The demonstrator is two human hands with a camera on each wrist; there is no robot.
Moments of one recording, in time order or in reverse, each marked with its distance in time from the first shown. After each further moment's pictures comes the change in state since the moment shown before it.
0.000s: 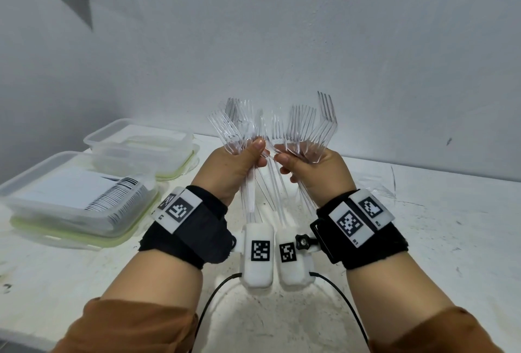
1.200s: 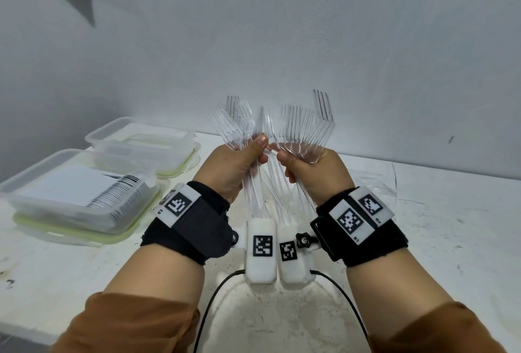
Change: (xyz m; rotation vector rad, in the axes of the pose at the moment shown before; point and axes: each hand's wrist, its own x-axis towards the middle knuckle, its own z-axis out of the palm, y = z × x) left_hand 0.003 -0.003 -0.002 0.002 -0.001 -0.029; right_hand -0.003 -0.002 0.001 -0.075 -0.022 0.025
